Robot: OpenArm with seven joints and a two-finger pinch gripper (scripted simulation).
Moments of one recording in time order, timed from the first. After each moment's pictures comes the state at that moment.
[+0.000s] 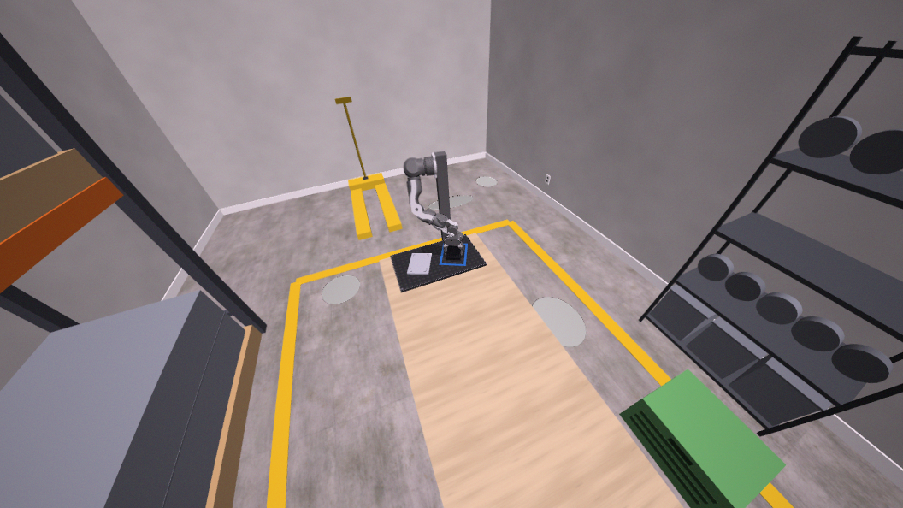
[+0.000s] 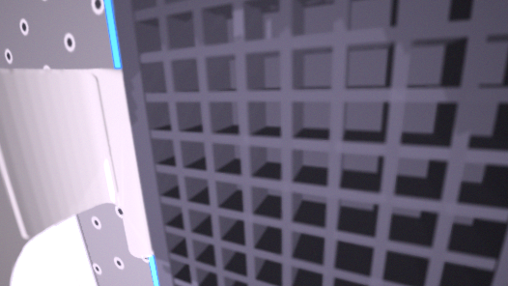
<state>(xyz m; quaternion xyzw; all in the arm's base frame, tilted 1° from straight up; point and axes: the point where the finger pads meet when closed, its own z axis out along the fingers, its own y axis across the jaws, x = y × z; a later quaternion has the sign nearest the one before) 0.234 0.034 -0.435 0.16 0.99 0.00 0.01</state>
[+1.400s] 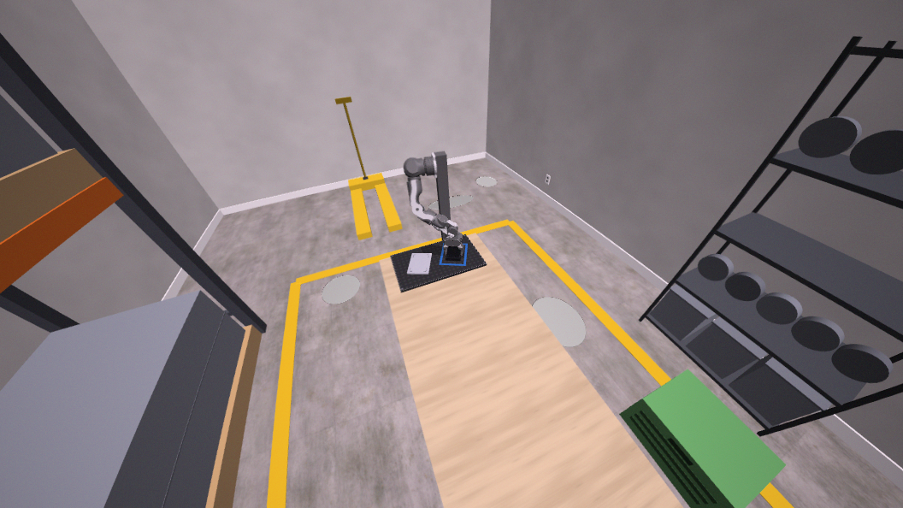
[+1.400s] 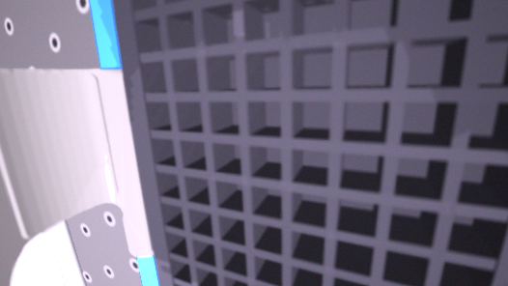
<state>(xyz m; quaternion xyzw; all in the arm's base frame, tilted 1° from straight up) 0.233 0.035 -0.441 0.16 0.99 0.00 0.01</state>
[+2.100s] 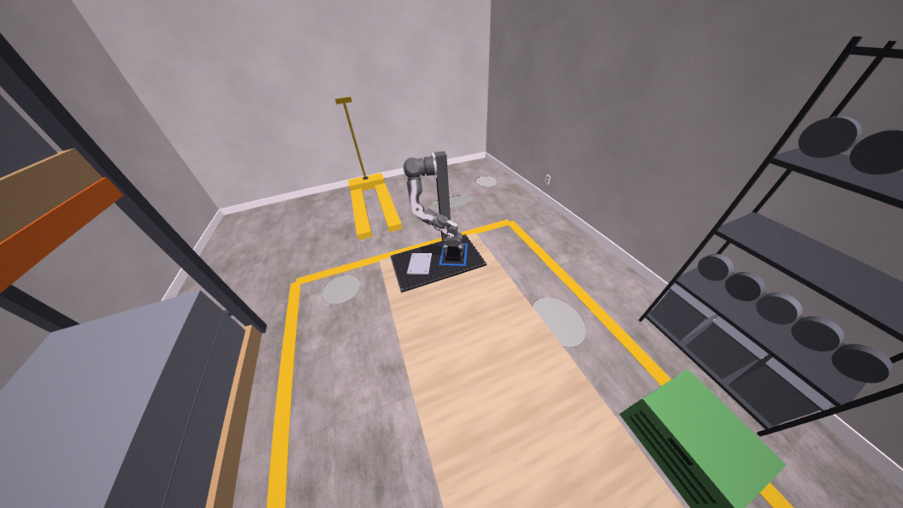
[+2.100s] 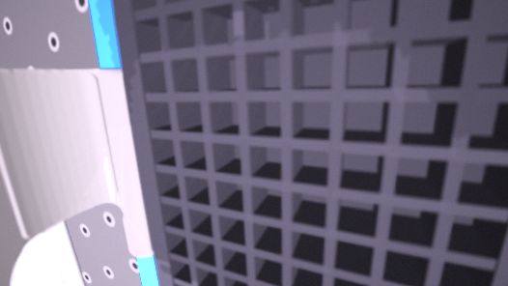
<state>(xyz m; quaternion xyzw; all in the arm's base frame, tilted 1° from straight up) 0.233 0.034 -0.441 0.16 0.99 0.00 0.01</state>
